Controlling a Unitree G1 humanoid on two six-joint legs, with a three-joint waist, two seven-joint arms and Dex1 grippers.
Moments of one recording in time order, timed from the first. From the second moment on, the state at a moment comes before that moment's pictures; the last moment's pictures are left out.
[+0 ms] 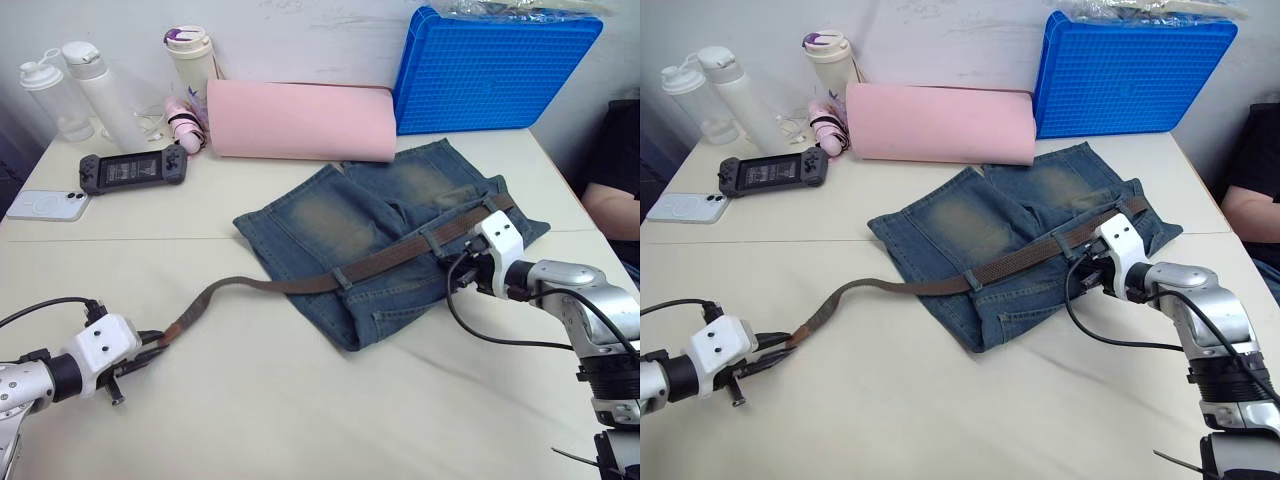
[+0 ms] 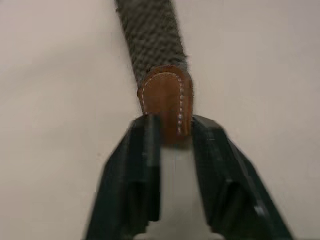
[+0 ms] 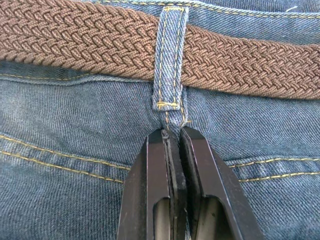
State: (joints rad) left arm 0.34 0.84 0.43 -0.22 -0.22 0.17 -0.89; right arm -0.43 -0.78 0.01 0.02 0.36 0.75 0.73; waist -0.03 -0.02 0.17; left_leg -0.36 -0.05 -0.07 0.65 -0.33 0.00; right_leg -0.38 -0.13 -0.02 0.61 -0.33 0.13
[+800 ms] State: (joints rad) left arm -0.66 0.37 -0.44 -0.07 -0.39 0.60 -0.98; right arm -0.21 -1.07 -0.25 -0.37 0.60 1.03 0.96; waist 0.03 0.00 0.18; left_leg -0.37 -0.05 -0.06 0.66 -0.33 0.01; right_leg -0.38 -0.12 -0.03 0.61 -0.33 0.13
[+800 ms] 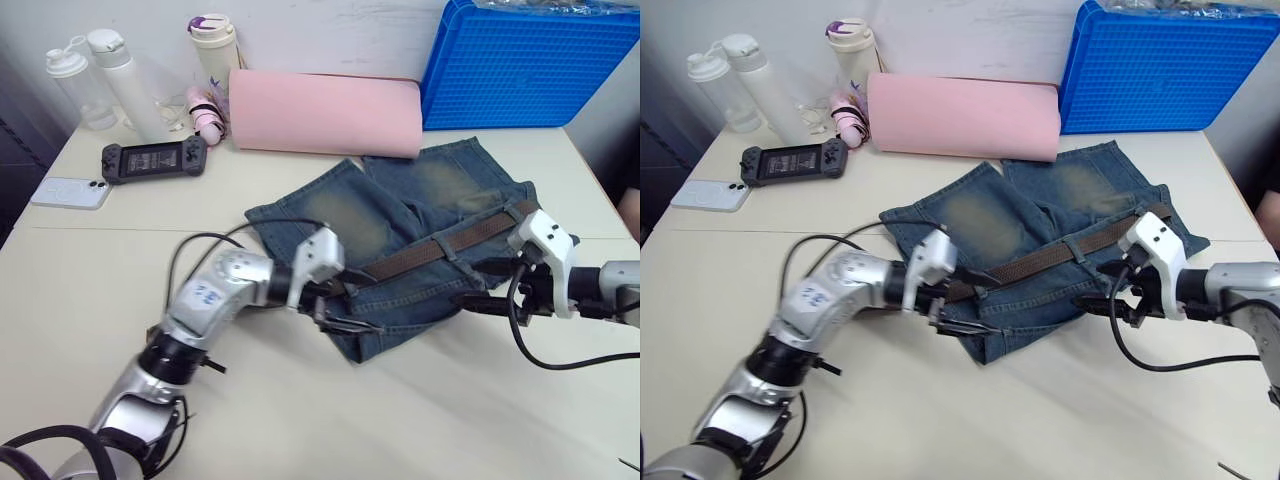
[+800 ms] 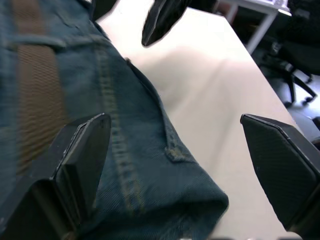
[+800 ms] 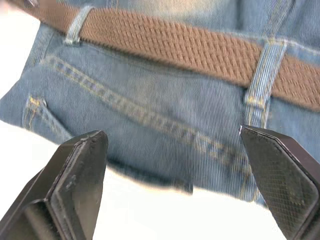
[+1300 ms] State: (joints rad) left arm -0.74 0.54 -0.58 0.09 -0.11 0.34 -1.10; right arm -0.17 -1.04 -0.35 -0.45 0.64 1.08 0.86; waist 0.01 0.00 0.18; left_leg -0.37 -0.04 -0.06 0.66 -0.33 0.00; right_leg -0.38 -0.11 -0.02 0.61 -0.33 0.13
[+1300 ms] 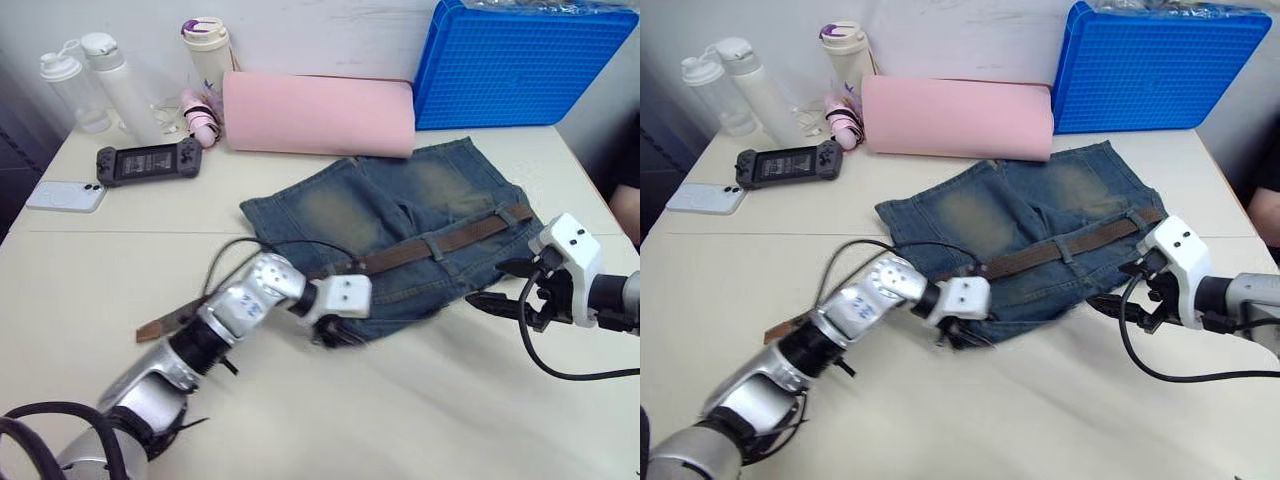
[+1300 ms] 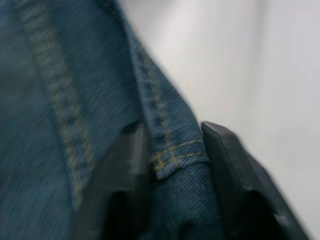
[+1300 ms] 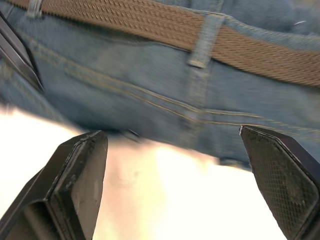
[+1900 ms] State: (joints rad) left arm -0.71 0.84 -0.22 0.53 -0.11 0.00 -1.24; right arm -0.40 -0.88 -0.29 -0.29 0.75 1.14 0.74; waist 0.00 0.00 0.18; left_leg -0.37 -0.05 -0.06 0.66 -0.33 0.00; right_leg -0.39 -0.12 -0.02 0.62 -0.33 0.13
